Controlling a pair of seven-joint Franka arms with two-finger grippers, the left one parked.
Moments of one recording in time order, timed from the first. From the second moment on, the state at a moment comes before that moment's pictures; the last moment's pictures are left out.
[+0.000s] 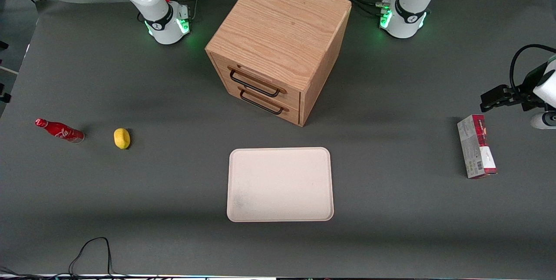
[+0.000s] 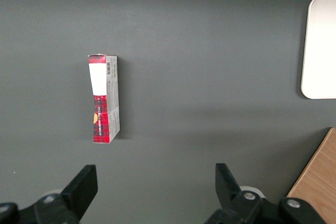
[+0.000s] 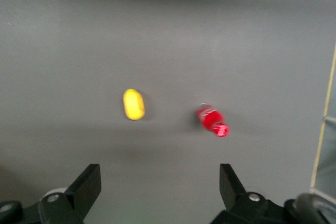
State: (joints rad) arm -0.05 0.05 -0.35 -1.59 -0.02 1.67 -0.46
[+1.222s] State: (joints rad) arm -0.04 0.09 -0.56 -1.99 0.04 2.08 -0.75
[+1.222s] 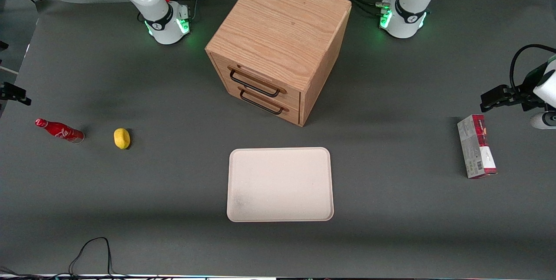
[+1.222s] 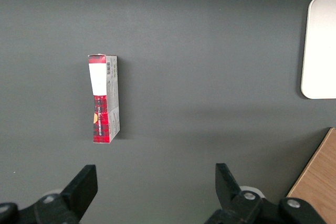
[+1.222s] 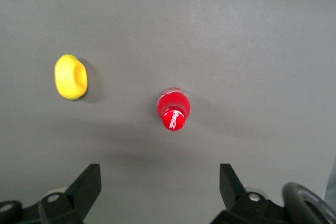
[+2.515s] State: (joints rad) arm -0.04 0.32 -0.55 -1.97 0.16 2.23 -0.83
